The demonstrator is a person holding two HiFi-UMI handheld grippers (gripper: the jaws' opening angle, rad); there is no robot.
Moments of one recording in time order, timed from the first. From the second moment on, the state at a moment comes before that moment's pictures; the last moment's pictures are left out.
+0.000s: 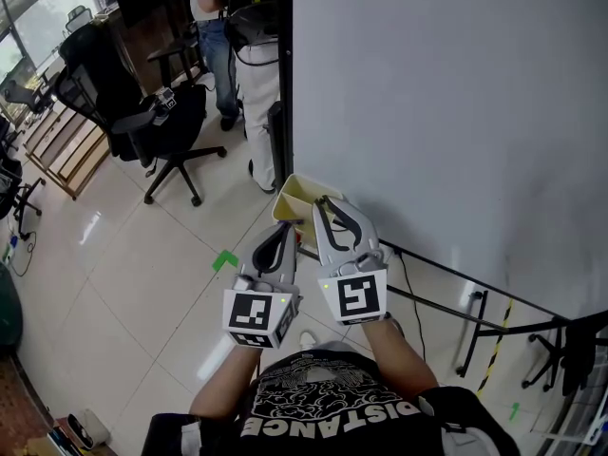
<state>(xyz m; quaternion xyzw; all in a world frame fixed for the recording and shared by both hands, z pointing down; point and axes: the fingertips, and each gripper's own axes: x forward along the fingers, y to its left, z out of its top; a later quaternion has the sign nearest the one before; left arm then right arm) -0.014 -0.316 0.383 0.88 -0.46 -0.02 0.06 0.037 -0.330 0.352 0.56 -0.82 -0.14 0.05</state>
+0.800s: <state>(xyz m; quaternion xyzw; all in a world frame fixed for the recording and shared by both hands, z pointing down) -0.014 -0.321 0.385 0.88 -0.46 -0.01 0.06 0.048 -0.351 0.408 0.57 -0.81 -0.09 0.08</state>
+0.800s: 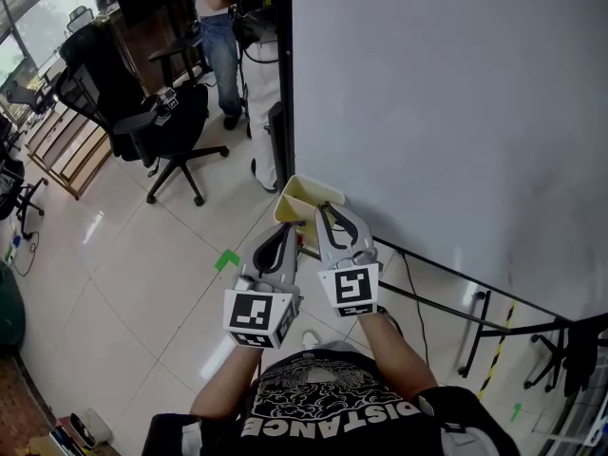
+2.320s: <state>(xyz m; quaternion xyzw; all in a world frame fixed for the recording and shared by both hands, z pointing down) -0.015 -0.287 0.378 0.89 -0.46 -0.02 0.05 0.046 -0.313 0.391 0.58 -0.81 -0.10 0.07</state>
